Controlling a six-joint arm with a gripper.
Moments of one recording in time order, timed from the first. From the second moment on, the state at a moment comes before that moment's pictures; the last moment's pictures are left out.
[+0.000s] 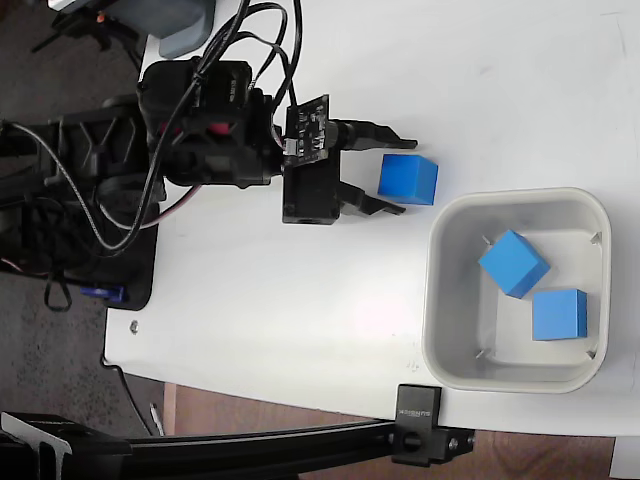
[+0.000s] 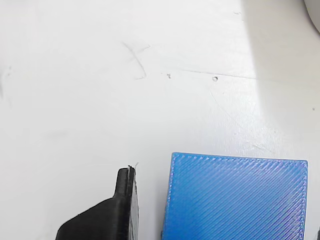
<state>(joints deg) -11.8 86.0 121.2 10.9 9.1 17.2</state>
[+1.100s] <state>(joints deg) -11.2 83.3 118.3 15.1 11.0 16.0</state>
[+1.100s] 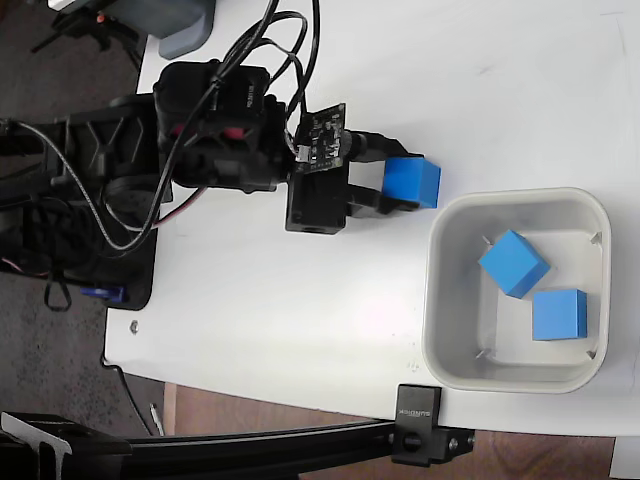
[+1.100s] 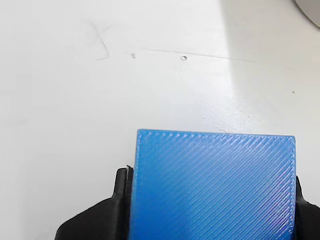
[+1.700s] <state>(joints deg) -1.3 101.1 107.9 34.2 7.9 7.7</state>
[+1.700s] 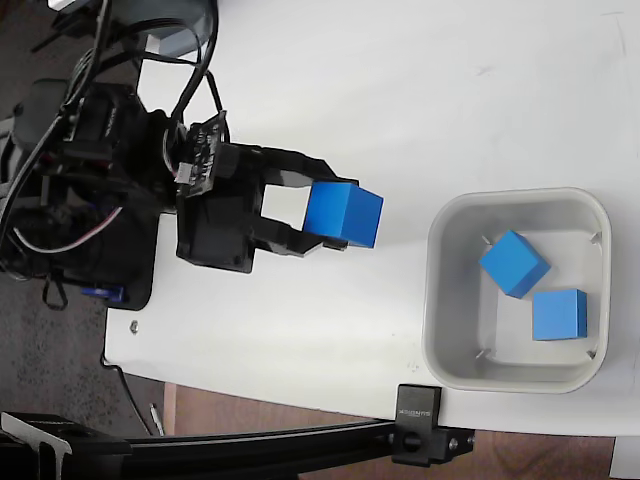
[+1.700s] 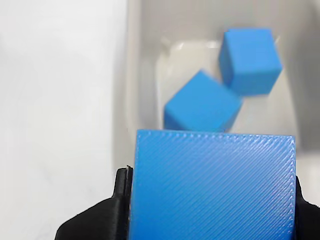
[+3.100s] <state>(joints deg) 1.7 122.3 130.6 37.4 5.3 -1.3</state>
